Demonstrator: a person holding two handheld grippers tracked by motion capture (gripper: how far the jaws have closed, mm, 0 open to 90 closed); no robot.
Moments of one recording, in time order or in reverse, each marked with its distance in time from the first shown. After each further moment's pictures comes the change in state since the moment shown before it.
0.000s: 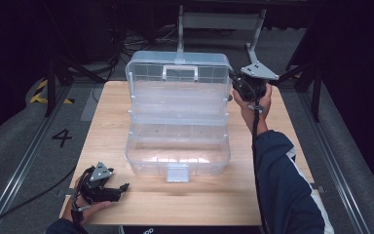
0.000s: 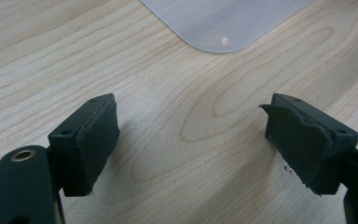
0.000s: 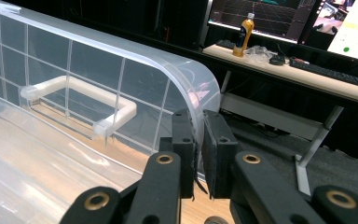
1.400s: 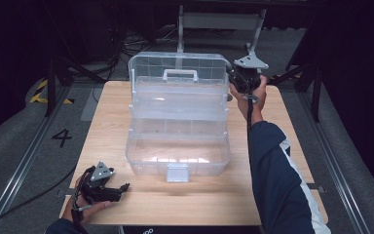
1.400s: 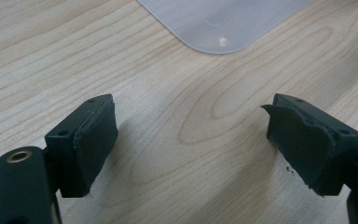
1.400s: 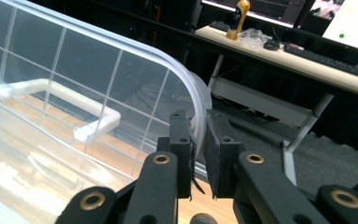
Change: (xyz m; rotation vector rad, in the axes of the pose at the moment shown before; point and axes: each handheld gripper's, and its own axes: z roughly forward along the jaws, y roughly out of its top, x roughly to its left) left arm -0.001 0.001 0.001 0.006 -0.006 -0.009; right arm -0.008 0.002 0.037 0.083 -0.034 -0.024
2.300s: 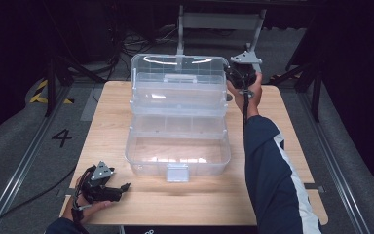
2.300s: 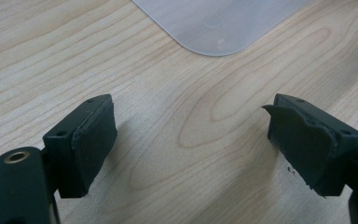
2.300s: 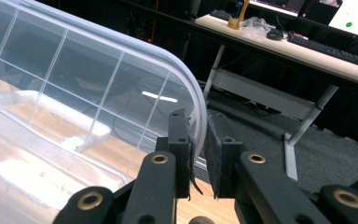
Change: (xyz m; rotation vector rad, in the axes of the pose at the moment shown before) left arm 0.001 0.001 0.002 -0.009 -0.011 0.007; right arm -0.006 -0.005 0.032 0.046 -0.002 -0.003
